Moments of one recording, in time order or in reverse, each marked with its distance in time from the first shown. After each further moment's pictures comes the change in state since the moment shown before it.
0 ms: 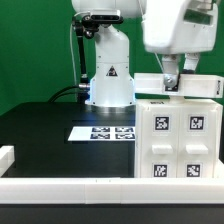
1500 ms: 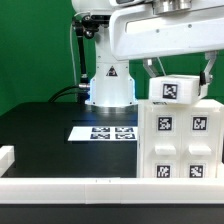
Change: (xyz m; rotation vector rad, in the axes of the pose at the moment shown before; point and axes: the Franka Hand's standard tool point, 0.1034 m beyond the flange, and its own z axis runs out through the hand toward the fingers) arm 0.005 0.006 0.002 0.186 0.135 1.479
